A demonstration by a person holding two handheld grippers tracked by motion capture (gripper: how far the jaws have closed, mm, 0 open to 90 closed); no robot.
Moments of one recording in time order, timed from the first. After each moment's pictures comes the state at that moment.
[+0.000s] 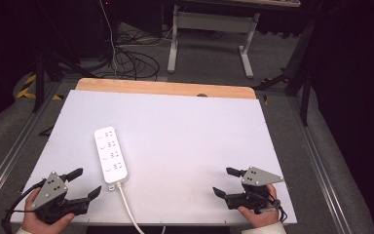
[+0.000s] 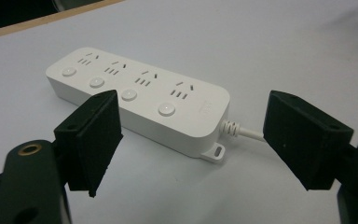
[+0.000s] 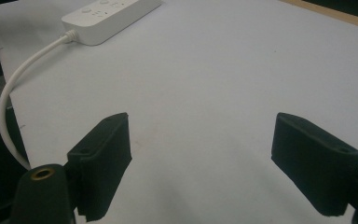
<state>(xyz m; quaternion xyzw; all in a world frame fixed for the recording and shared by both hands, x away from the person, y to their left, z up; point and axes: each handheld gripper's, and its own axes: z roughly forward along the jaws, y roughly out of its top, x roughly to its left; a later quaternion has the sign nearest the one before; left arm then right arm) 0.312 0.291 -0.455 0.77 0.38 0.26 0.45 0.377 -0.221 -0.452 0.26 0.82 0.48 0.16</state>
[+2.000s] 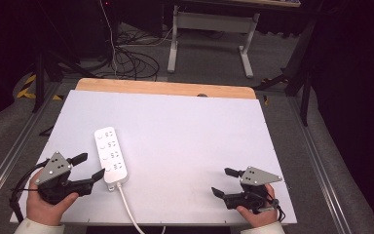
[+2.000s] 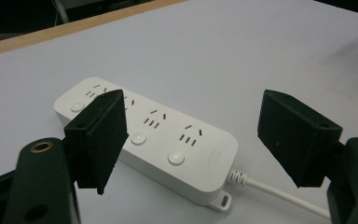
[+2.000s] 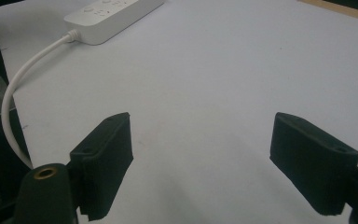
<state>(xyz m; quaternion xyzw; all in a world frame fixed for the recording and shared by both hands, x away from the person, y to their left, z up) 0.346 0.281 -0.420 0.76 0.39 0.24 0.46 0.379 -0.219 -0.456 0.27 0.82 0.48 0.15</state>
